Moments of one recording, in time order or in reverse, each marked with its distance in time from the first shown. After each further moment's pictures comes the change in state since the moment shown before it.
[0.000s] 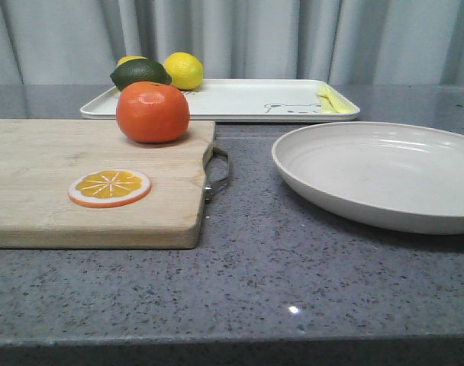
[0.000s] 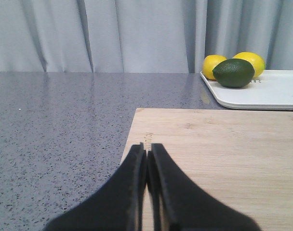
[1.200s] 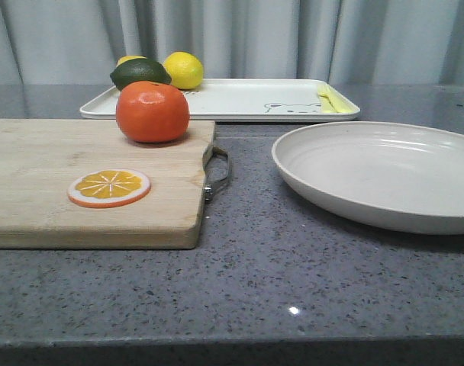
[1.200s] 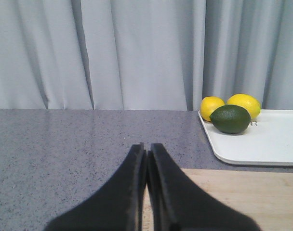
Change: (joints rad) left arm 0.000 0.289 -0.324 0.000 0.003 0.000; right arm 0.000 0.310 -0.371 0.000 0.076 0.000
